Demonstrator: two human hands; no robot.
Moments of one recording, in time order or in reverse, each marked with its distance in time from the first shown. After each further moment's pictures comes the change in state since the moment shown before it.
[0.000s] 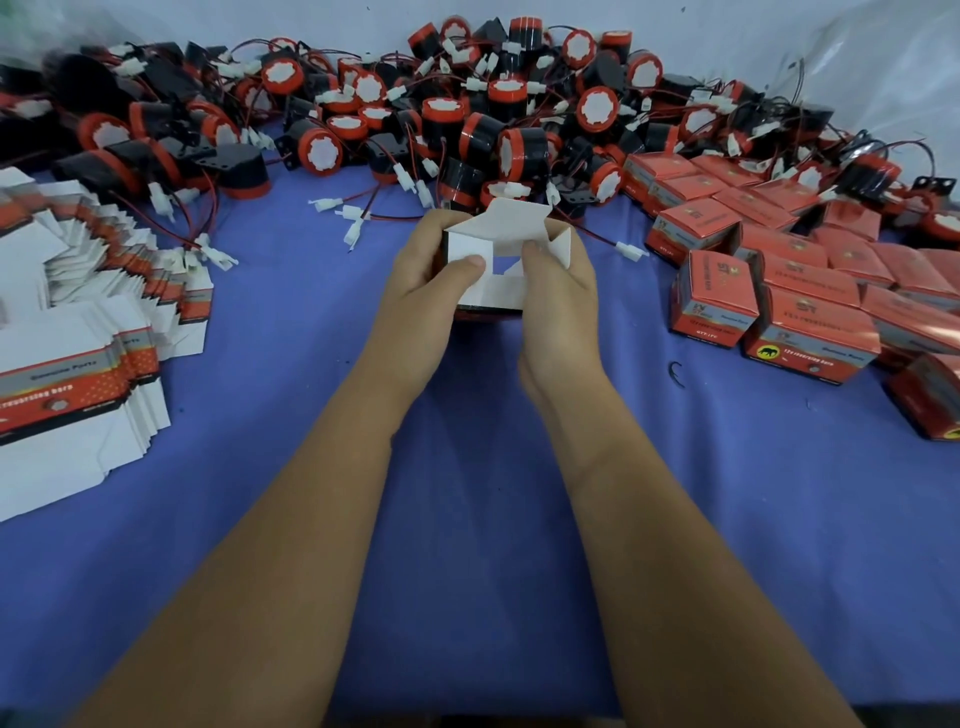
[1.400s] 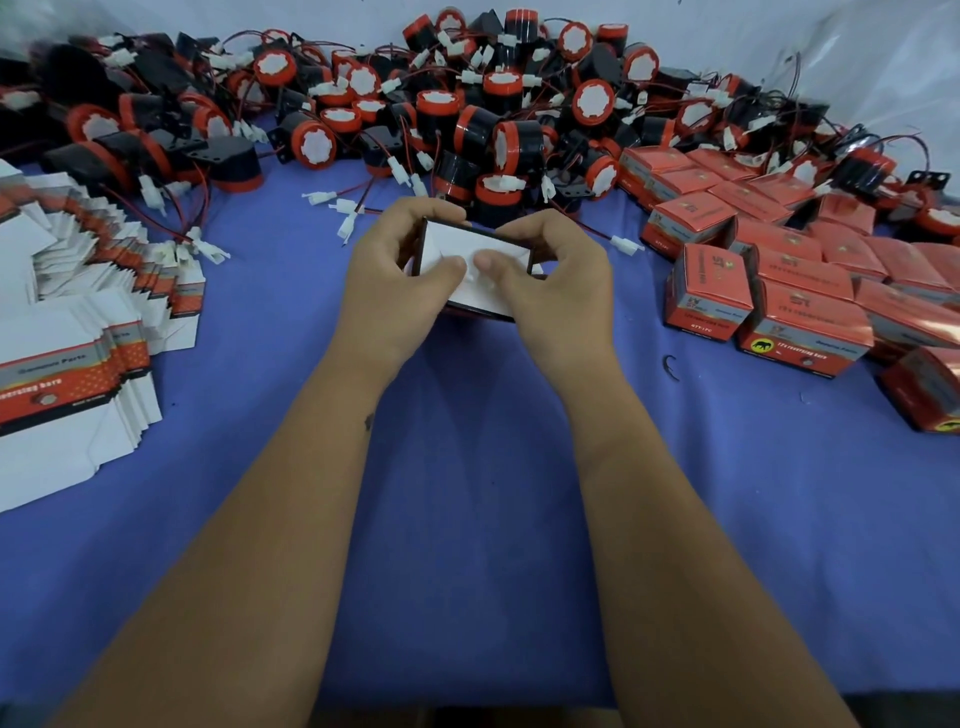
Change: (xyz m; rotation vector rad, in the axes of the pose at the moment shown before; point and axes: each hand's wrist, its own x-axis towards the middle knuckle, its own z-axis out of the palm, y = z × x) left_hand 0.005 -0.003 -0.013 0.136 0.097 0.016; right_hand 0.002 -0.008 -0.018 -0.520 -0.090 -0.253
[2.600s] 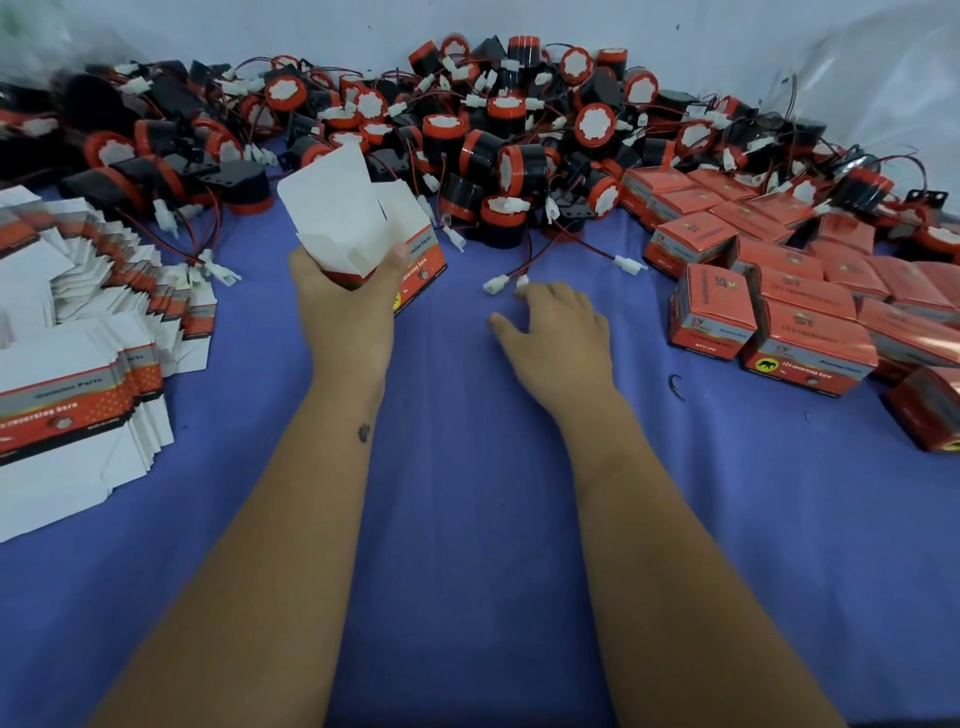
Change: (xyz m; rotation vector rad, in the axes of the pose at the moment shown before) left_hand 0.011 -0.022 -0.016 -0.044 0.521 -0.244; right_hand 0.007 0.033 0.002 -0.831 -0.225 0.069
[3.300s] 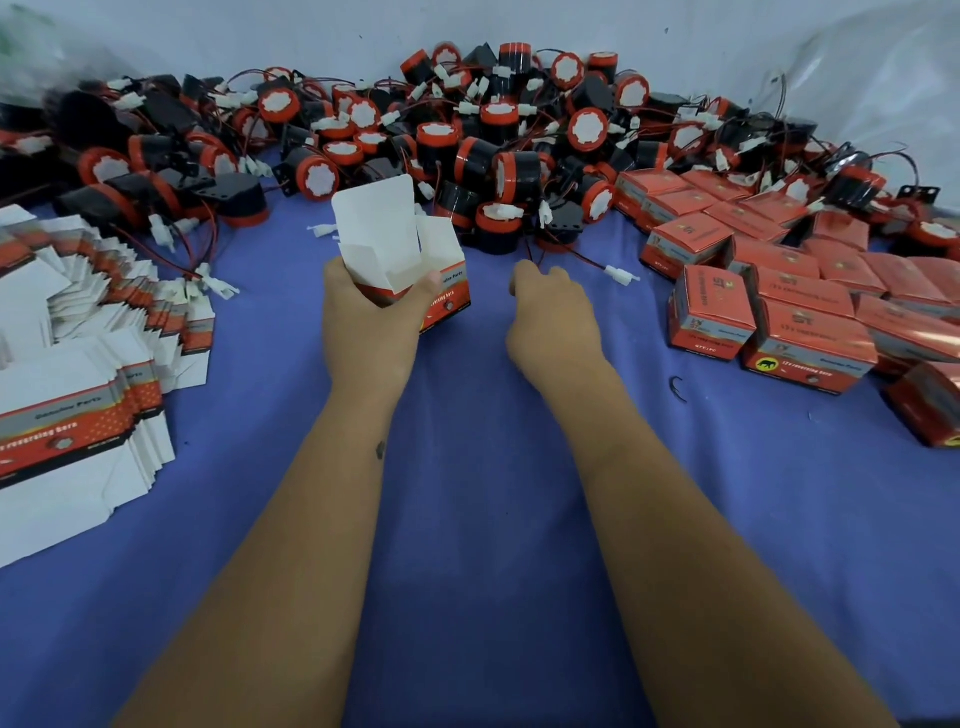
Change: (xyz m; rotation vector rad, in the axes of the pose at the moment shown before) left_hand -0.003 -0.007 0.006 0.225 -0.119 0.060; right_hand 0.019 -0.020 -0.015 -0.121 -0.075 0.013
